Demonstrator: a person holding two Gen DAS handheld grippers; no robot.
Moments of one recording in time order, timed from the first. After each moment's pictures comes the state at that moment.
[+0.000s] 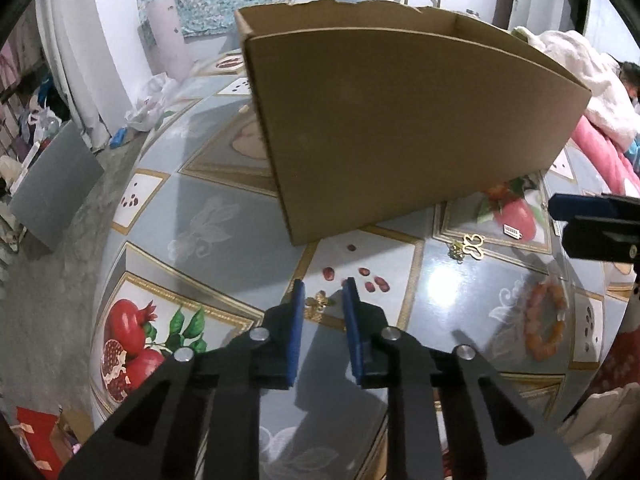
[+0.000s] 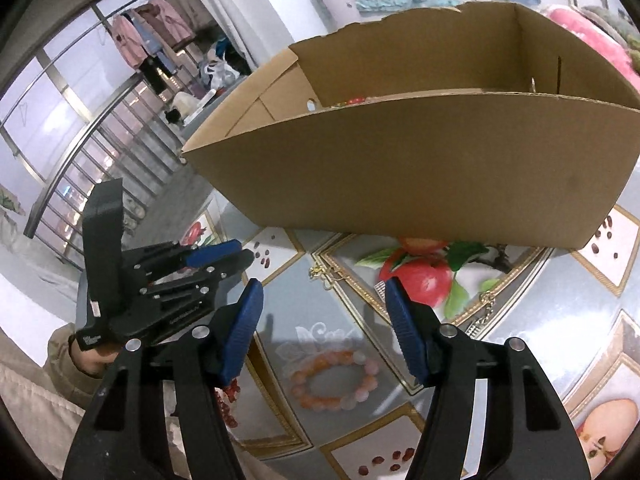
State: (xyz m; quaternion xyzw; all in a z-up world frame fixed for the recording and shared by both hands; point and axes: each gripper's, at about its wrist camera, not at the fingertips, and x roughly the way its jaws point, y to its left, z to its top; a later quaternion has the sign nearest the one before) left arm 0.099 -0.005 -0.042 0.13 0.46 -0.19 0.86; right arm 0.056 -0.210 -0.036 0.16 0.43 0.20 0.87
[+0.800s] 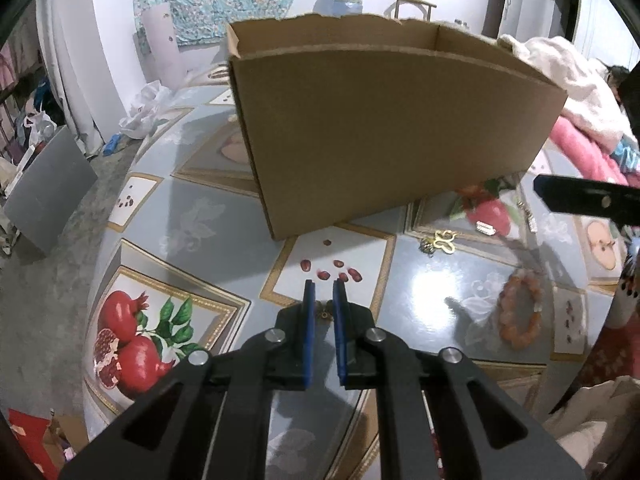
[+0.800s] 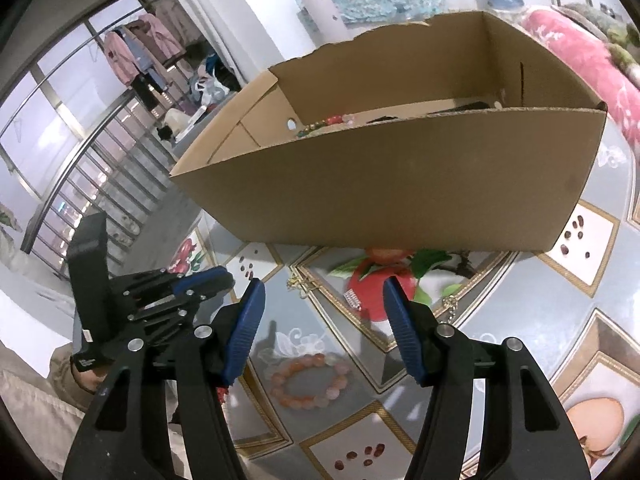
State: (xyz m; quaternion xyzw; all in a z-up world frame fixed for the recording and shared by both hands) left arm 0.085 0.002 -0.029 0.11 0.44 -0.21 0.86; right arm 0.055 -0.224 -0.031 0.17 0.41 0.19 0.88
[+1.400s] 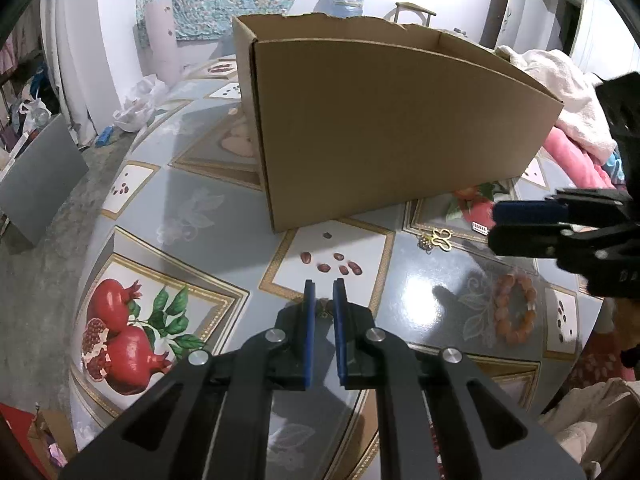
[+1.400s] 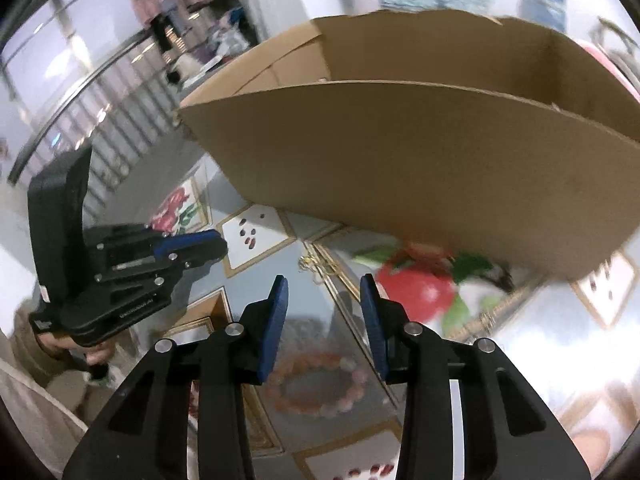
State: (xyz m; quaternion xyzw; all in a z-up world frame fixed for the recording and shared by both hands) left arm 0.084 0.011 -0.039 0.09 0.45 -0.23 0.86; right arm 0.070 -0.175 -0.042 0.04 0.44 0.22 0.87
